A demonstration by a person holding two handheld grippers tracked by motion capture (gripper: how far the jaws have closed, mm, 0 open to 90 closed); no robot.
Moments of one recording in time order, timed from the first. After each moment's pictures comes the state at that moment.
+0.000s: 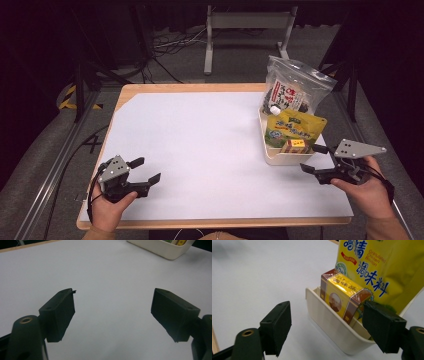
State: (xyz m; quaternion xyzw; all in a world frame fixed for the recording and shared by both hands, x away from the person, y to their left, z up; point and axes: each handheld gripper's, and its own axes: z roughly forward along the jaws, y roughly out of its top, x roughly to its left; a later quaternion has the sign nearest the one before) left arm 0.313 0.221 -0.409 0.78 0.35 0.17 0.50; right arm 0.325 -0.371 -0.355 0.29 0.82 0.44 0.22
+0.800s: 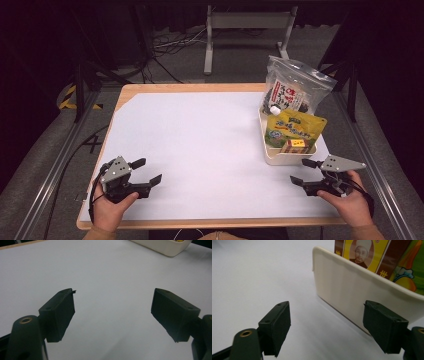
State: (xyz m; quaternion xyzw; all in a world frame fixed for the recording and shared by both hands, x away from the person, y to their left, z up) left arm 0.316 0.221 -0.416 0.78 0.34 0.17 0.49; right arm 0.319 -0.362 -0.415 0.33 0.81 0.44 0.19
